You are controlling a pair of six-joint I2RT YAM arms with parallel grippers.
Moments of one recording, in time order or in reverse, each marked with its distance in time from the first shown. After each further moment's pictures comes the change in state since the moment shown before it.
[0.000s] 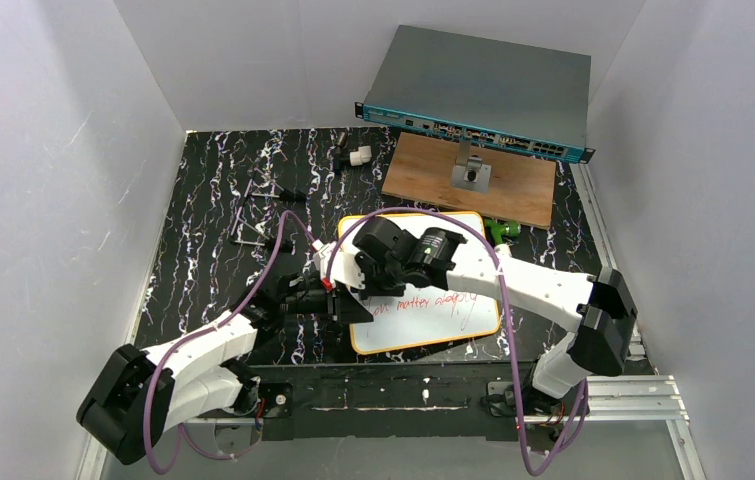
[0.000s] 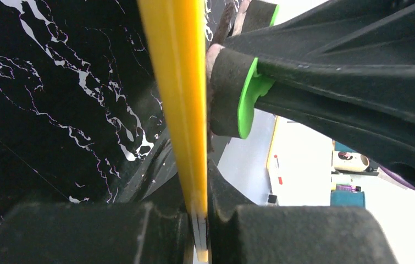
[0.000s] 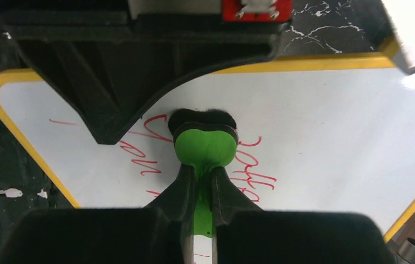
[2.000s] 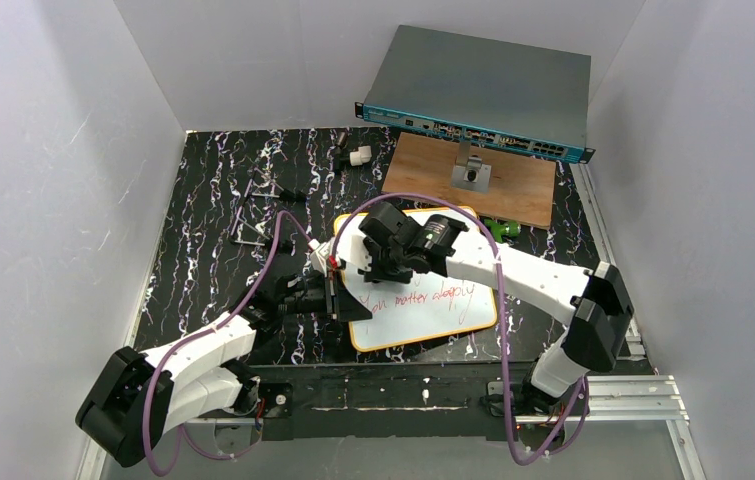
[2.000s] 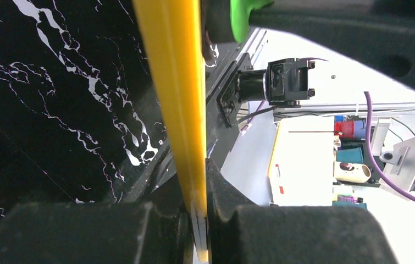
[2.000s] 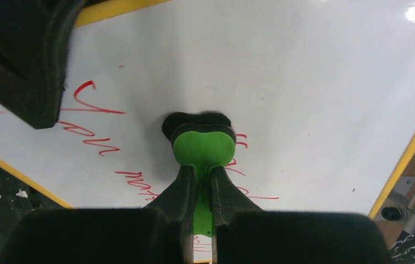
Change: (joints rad) left arm 0.005 -0.015 -0.010 0.009 -0.027 -0.010; right arm -0.081 0.008 -0.003 -0.030 0.061 0.033
